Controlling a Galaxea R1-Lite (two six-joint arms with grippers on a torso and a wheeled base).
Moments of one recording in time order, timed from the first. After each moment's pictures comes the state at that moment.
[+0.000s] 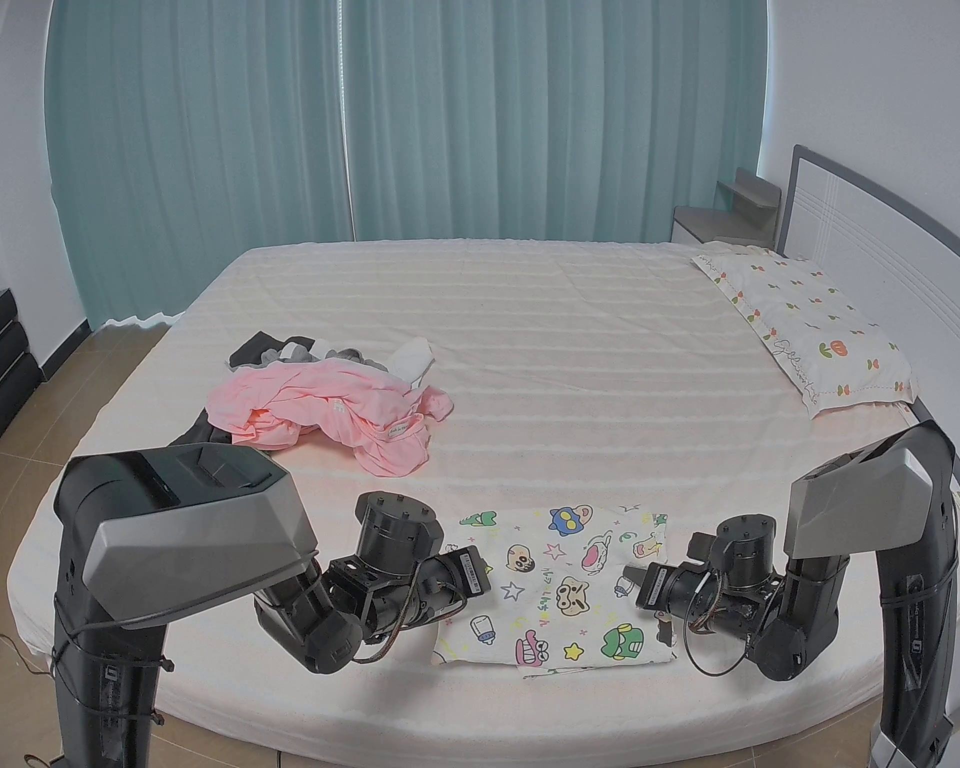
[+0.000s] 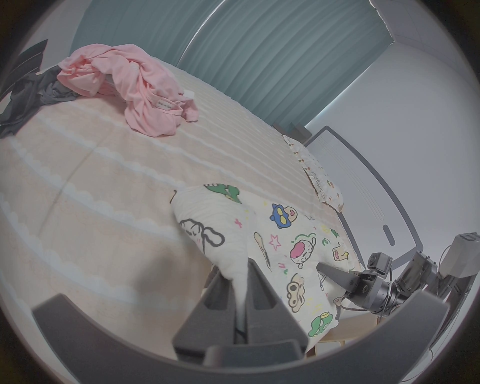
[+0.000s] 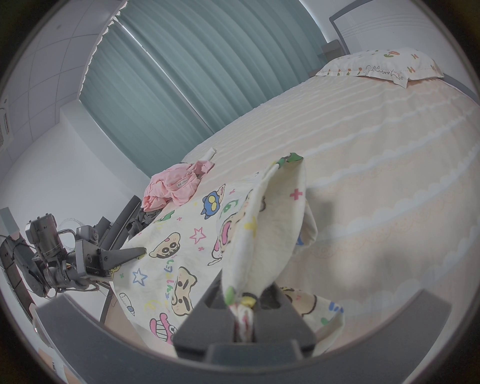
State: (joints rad) left arm -0.60 2.35 -0.85 -0.97 -0.04 -0.73; right arm 0.39 2.42 -0.46 -1.49 0.10 0.56
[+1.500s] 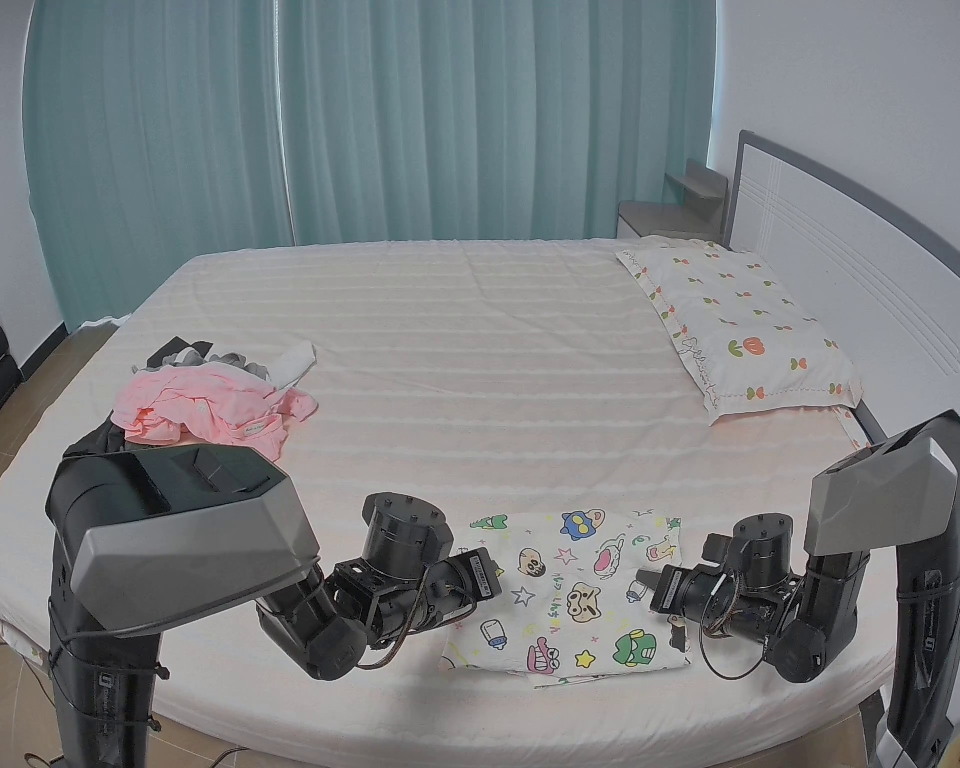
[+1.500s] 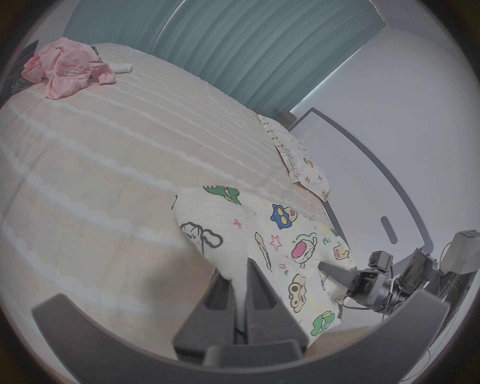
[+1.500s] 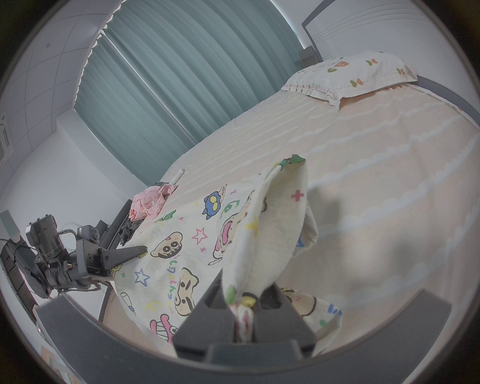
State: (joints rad) left arm -0.63 2.34 -0.84 -0.96 -0.03 -0.75; right arm 0.38 2.35 -0.38 -1.47 0.10 0.57
